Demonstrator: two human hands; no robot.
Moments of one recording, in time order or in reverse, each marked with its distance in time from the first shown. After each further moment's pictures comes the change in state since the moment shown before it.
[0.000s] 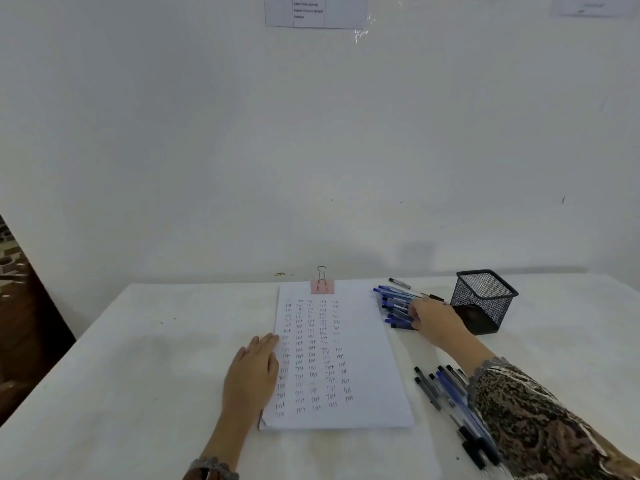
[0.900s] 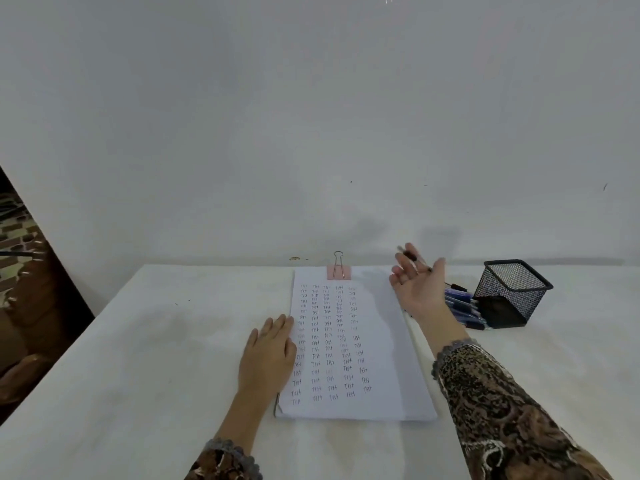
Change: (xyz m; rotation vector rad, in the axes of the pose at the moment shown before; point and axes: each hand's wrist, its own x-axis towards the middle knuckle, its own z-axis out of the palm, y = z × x) left_hand 0.006 0.001 -0.002 0.140 -0.081 -0.013; right_hand 0.033 -0.077 -0.014 2.548 0.176 0.299
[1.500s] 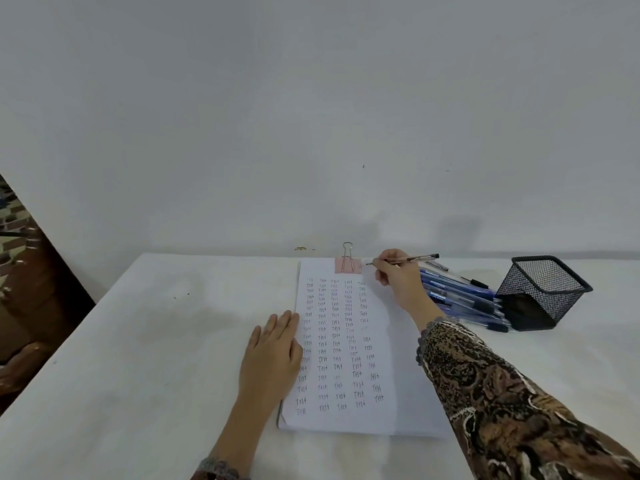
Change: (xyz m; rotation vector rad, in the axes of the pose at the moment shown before) left_hand 0.004 -0.002 0.003 0.022 -0.014 -0.007; right_hand 0.050 0.042 -0.005 -0.898 -0.117 -0.146
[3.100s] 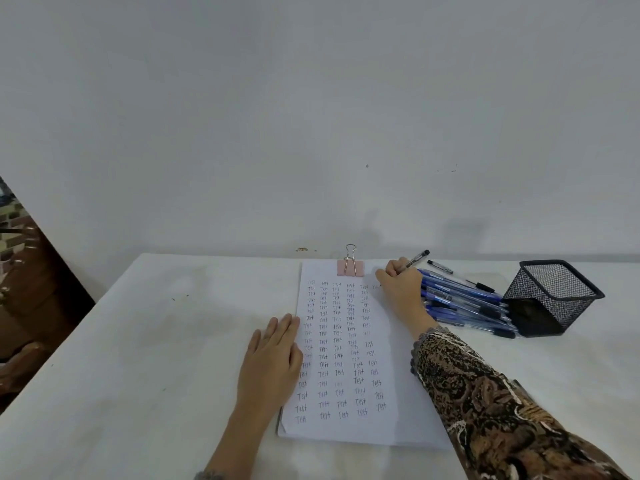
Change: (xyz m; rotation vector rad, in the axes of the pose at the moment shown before) left_hand -0.001 -0.001 0.000 -0.044 0.021 -0.008; right_hand 0.000 0.019 0.008 -0.349 0.210 -0.171
